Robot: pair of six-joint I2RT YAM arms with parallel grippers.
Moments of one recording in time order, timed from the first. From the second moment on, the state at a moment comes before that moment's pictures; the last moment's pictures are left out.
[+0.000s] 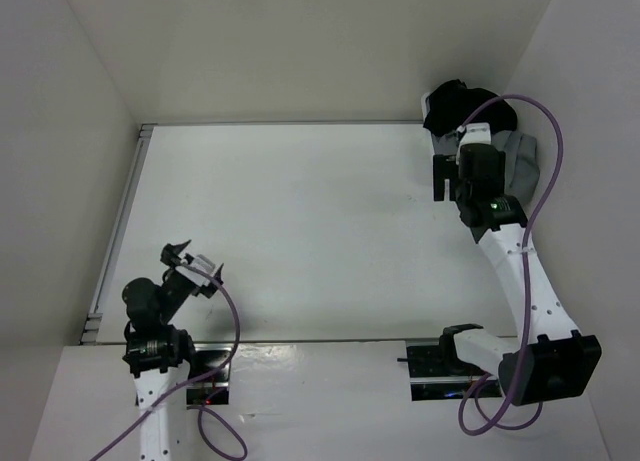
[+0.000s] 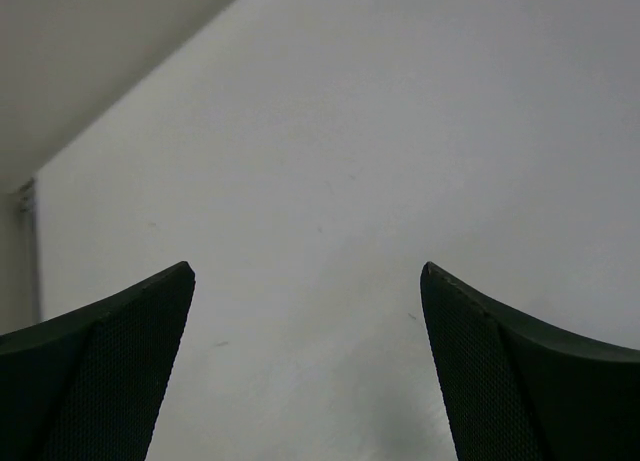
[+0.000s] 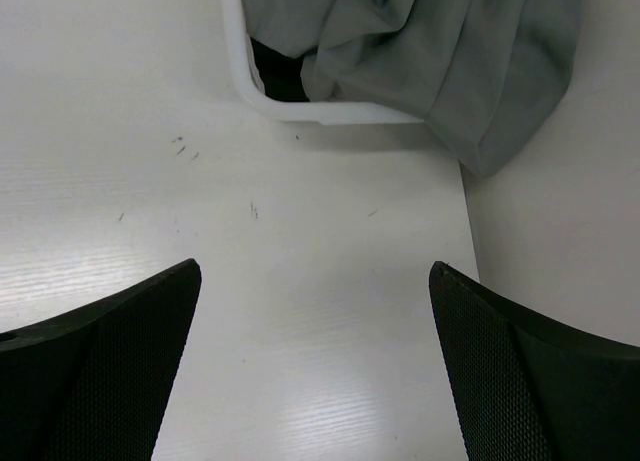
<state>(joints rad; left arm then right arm) 0.24 0.01 0.11 -0.31 0.69 0.56 0.11 1.12 1.09 -0.54 0.38 -0.06</state>
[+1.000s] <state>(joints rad) 0.24 1.01 1.16 -0.49 0.17 0.06 -0.04 1.74 1.70 -0.56 0.19 -0.03</state>
